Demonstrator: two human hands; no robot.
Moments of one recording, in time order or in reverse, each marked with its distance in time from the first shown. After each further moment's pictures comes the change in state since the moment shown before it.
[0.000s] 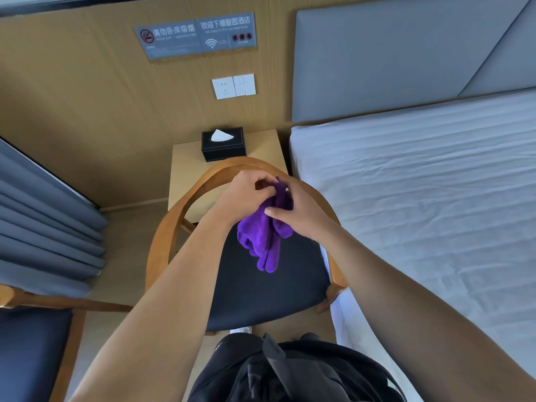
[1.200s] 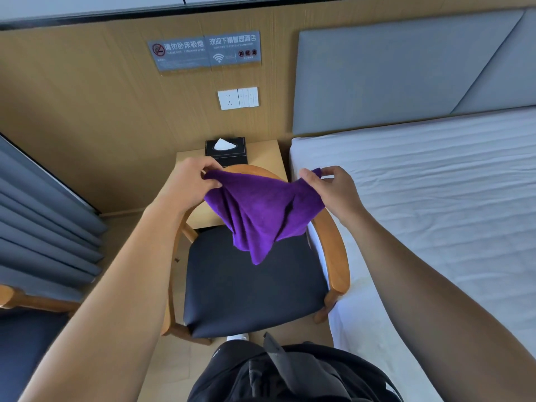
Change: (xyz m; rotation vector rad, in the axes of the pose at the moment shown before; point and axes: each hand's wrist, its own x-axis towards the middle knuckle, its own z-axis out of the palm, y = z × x) left_hand -0.024 -0.028 -0.090 0.224 0.158 -0.136; right_hand -0.004 -0.016 -0.054 0.174 0.370 0.199
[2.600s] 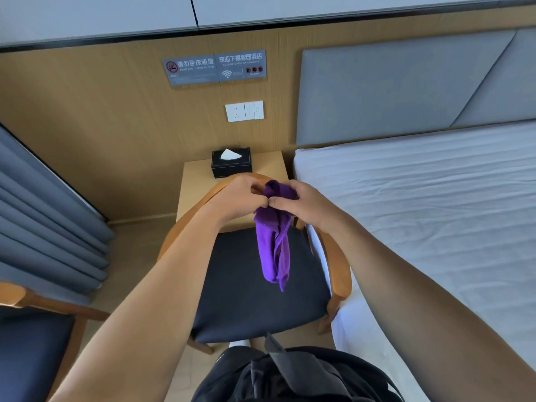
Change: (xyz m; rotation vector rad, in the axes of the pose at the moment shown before) left_hand -0.017 0.060 0.043 -0.289 -0.274 -0.128; right_hand -0.023 -0.025 0.032 -0.112 -0.532 -0.180
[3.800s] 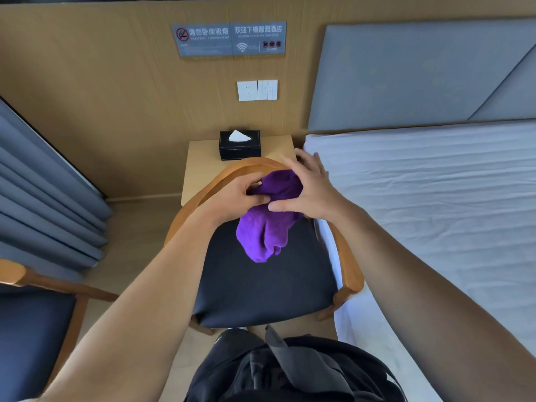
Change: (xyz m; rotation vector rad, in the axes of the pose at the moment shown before) left_hand 0.003 -0.079 -0.028 -0.137 -0.093 0.316; right_hand 0.031 -0.002 0.029 -0.495 0.095 -0.076
